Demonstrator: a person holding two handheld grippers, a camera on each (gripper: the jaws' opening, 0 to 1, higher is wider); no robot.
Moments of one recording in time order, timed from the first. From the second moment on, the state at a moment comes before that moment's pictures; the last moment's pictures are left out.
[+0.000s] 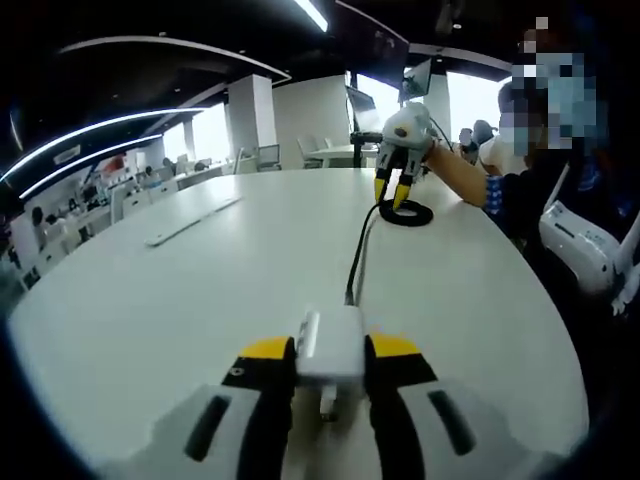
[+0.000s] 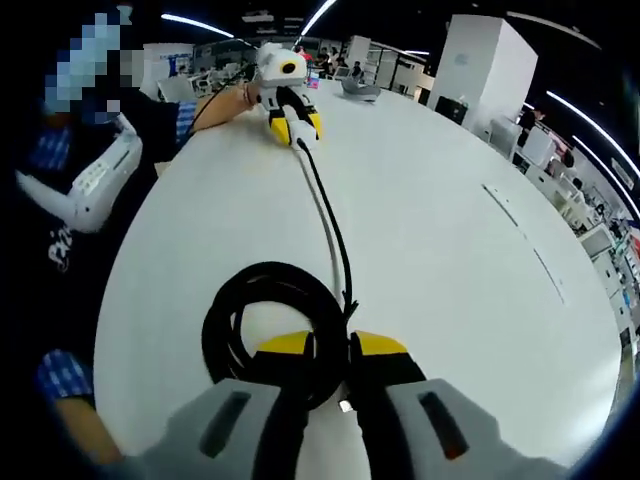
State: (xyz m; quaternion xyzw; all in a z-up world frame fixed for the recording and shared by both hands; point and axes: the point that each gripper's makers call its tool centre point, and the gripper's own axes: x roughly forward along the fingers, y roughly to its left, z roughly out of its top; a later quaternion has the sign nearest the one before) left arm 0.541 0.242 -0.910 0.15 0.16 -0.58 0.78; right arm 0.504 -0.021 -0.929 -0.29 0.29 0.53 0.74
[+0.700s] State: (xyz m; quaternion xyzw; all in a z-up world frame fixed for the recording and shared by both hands) left arm 0.558 0.246 -0.906 0.15 0.13 -0.56 0.80; right arm 0.532 -0.025 -0.927 -0.27 0.26 0.49 0.78
